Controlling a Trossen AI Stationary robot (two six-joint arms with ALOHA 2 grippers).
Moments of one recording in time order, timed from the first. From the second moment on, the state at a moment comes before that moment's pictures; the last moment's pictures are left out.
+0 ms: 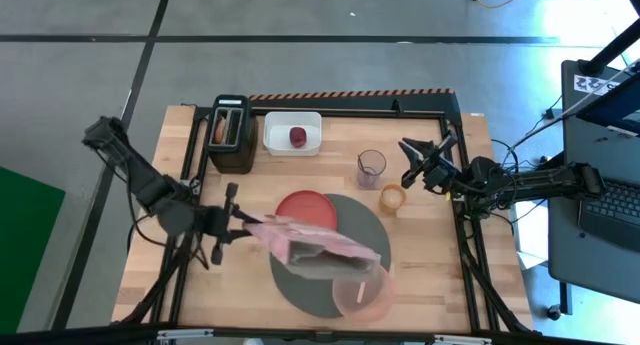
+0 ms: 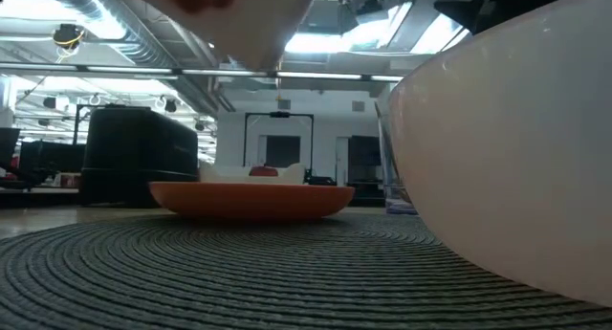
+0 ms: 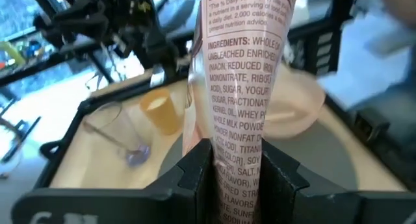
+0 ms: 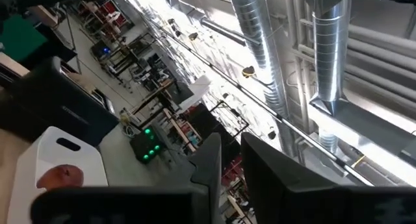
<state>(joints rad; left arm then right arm) -0.69 0.96 0.88 -0.34 -0.62 0.04 0.01 0.70 0.27 0.82 0.45 -1.09</state>
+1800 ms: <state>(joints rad) -0.39 1.68 1.85 -1.26 -0.45 0.62 -0.24 0.72 0.45 0.26 0.03 -0.73</state>
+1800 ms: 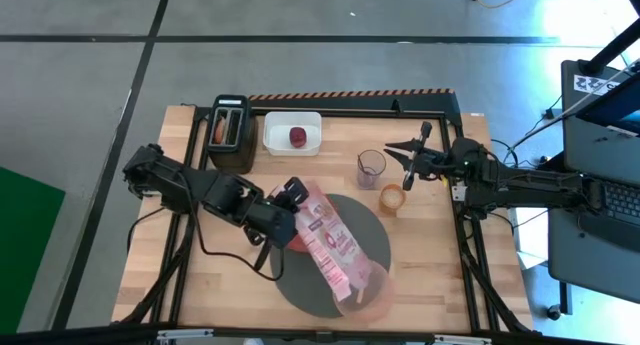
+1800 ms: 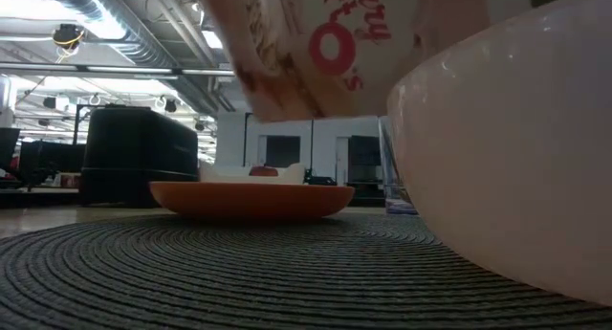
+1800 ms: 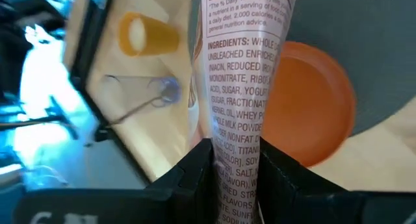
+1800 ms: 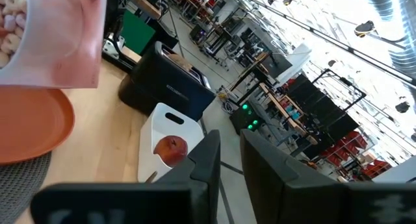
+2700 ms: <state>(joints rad) -0.42 1.68 1.87 -1.14 -0.58 0.98 -0.24 0.72 0.45 0.25 0.04 -0.74</state>
